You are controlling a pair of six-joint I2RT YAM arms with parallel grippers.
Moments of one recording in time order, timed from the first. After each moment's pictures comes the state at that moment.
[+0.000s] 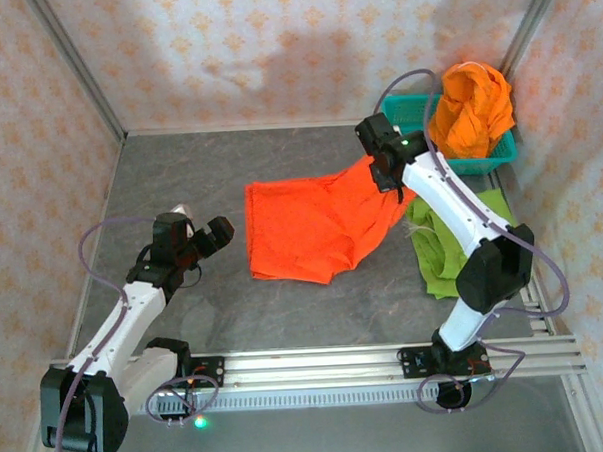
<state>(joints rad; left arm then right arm) -0.11 0.96 0.56 -0.31 0.11 -0.70 0.43 1.68 1.66 -1.18 0.52 0.19</state>
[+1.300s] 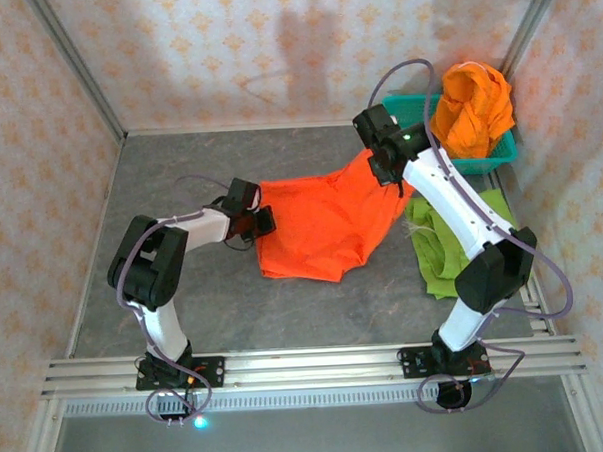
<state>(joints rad) -0.34 1.83 0.99 -0.16 0.23 -0.66 0.46 1.67 1.76 -1.22 0.56 0.12</state>
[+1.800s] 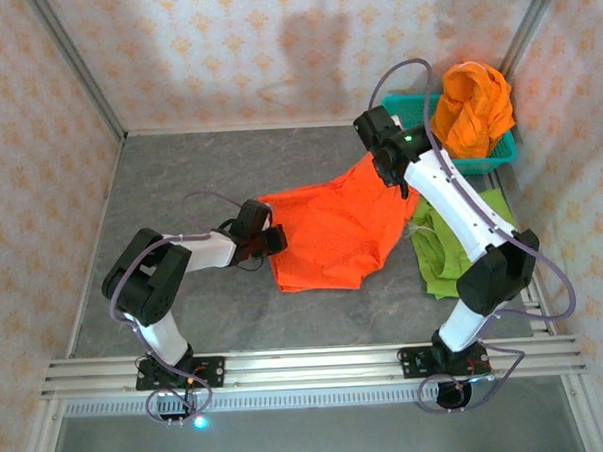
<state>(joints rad) -0.47 1.74 0.79 0.05 0.19 -0.73 0.47 1.66 1.75 -1.25 0.66 0.09</state>
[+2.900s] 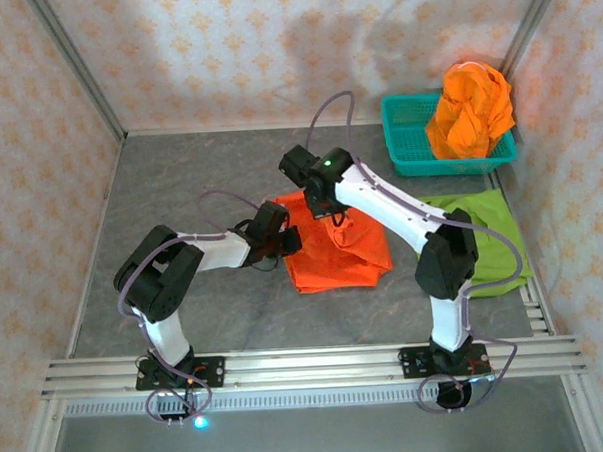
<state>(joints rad) -0.57 1.79 0.86 0.05 0.16 -0.81 0.77 1.93 1.85 -1.28 0.38 0.56</state>
